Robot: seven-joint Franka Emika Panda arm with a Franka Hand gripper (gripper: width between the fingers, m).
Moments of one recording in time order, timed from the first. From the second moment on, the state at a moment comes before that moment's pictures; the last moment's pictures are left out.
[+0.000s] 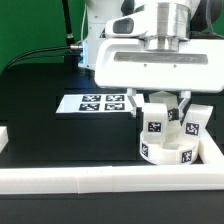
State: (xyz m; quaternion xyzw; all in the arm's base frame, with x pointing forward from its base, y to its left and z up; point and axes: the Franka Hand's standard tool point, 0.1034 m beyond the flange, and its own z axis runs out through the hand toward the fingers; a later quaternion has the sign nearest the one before) arm 0.595 0.064 0.074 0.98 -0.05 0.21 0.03
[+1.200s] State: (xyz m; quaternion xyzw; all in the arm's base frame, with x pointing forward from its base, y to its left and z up) arm 0.596 0.061 0.097 0.99 -0.05 0.13 0.02
